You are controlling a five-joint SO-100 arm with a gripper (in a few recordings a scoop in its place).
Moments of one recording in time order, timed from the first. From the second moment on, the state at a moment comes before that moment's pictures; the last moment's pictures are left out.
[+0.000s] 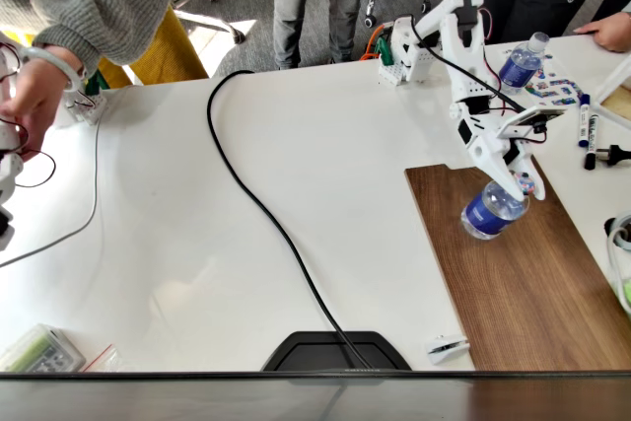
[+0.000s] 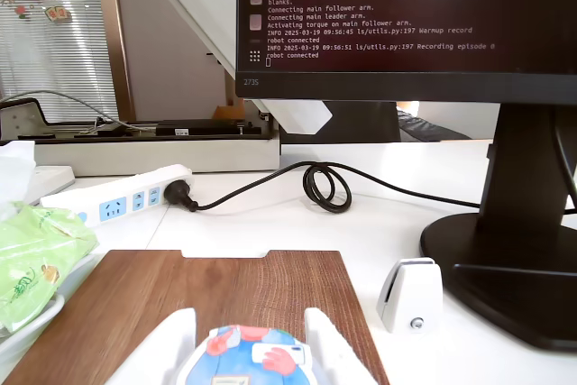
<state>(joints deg) -0.6 60.4 88.9 -32.0 -91.9</state>
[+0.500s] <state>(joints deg) -1.5 58.7 88.9 -32.0 -87.3</state>
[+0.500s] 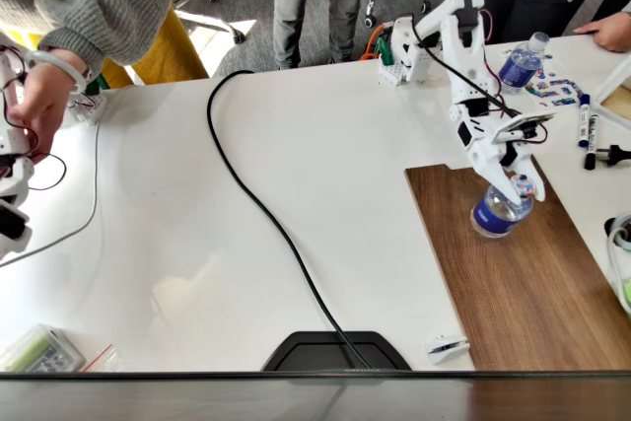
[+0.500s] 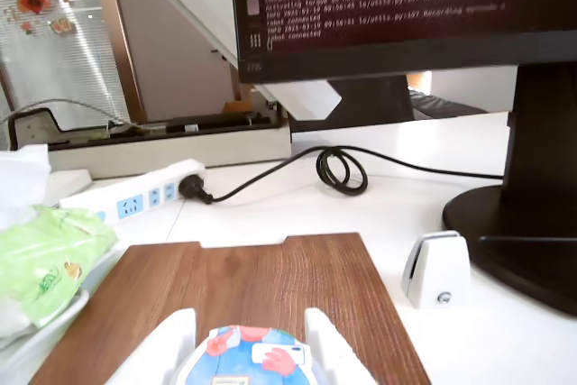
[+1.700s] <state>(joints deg) -1.8 55.3 88.8 -31.9 -92.6</state>
